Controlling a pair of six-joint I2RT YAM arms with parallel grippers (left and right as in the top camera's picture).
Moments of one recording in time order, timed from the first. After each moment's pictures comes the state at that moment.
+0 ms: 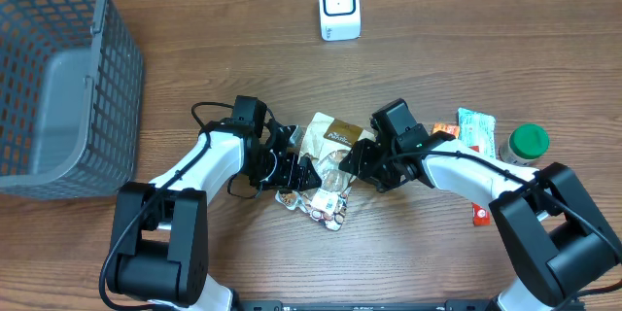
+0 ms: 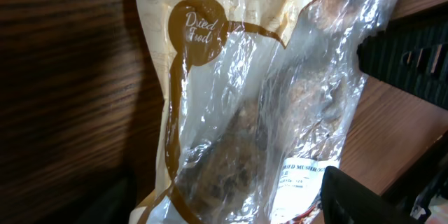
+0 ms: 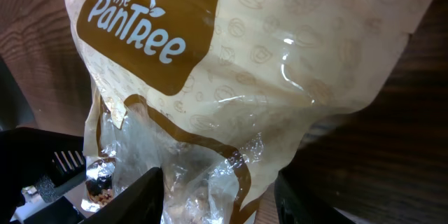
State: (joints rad) left arm -0.16 1.73 0.91 -0.71 0.55 -0.01; right arm 0.55 1.81 0.92 -0.24 -0.47 0.89
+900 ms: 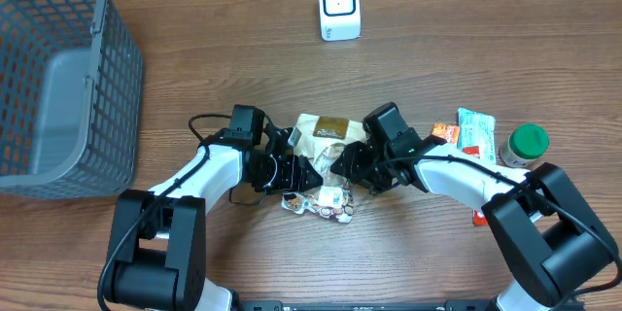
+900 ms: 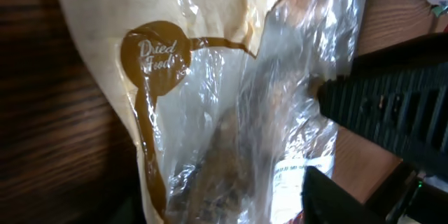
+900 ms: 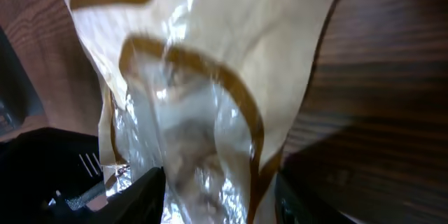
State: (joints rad) left arm -0.16 1.70 0.80 -0.54 0.62 -0.13; right arm 0.60 1.82 0.92 -0.18 -0.48 0.93
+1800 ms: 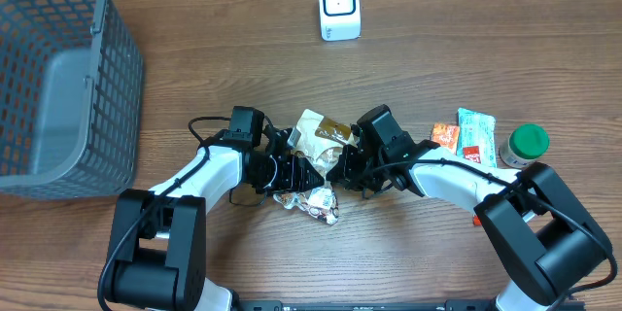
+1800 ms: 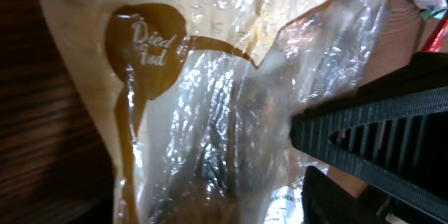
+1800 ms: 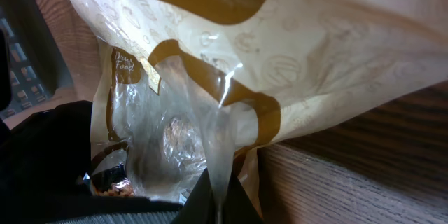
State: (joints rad) left arm -0.16 1.70 0.79 -0.53 0.65 -0.16; right arm 0.63 1.84 0.90 -0.09 -0.58 0.97
